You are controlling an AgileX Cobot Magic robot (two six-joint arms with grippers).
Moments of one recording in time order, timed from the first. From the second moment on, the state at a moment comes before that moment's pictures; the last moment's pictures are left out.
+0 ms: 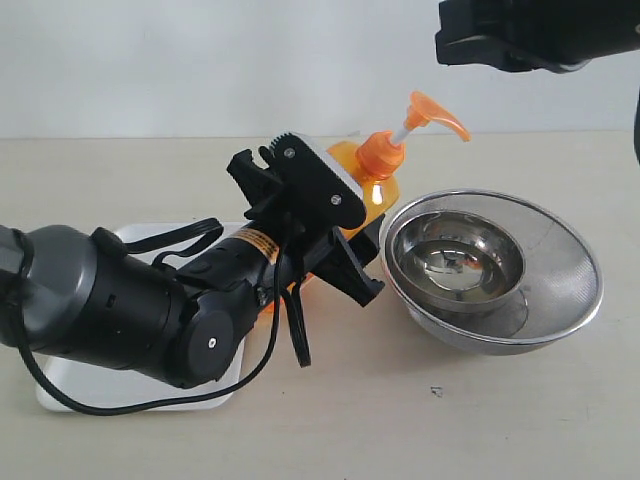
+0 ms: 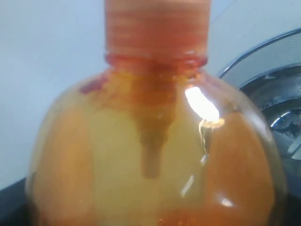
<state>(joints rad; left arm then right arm) -0.84 1.94 -0.85 -0.44 -0.84 0.74 0.35 1.25 -1.06 0.77 0.51 -0.69</state>
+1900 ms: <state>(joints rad) -0.84 1.94 -0.85 -0.39 -0.84 0.66 0.34 1.38 -1.08 0.81 0.60 -0.69</state>
